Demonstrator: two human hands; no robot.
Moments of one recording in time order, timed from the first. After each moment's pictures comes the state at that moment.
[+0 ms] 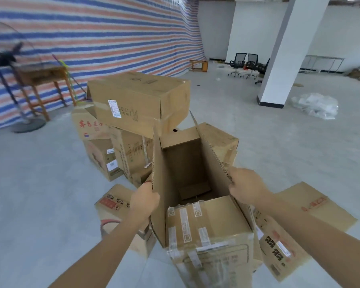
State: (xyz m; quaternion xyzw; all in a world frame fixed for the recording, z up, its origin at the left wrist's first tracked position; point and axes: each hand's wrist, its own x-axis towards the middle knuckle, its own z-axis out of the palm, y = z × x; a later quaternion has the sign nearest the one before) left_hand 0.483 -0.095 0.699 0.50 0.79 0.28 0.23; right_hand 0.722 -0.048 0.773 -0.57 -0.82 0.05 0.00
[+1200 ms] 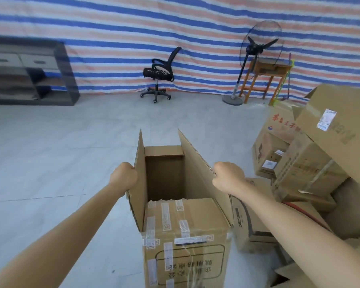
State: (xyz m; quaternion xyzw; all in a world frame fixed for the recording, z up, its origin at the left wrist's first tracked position) left_hand 0.337 -0.558 0.674 -0.06 0.92 0.38 0.11; right_hand 0.420 -0.304 0.735 -0.05 -1.00 0.03 -0.07
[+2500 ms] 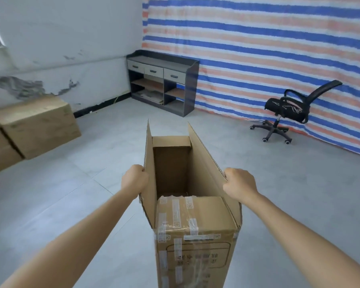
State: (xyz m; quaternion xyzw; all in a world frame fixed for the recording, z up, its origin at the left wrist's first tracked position) left_hand -0.031 -0.626 0.668 -0.39 0.85 0.35 -0.08; right_hand -0.136 -0.379 0.707 0.27 -0.96 0.05 -0.02
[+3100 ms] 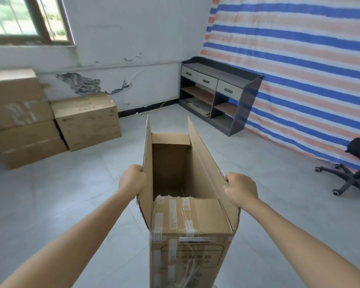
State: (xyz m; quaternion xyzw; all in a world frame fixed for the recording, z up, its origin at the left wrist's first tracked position) left_hand -0.210 -0.827 0.685 -0.51 0.78 0.33 -0.15; right_hand -0.404 -0.630 0.697 0.41 -0.91 0.09 -0.02
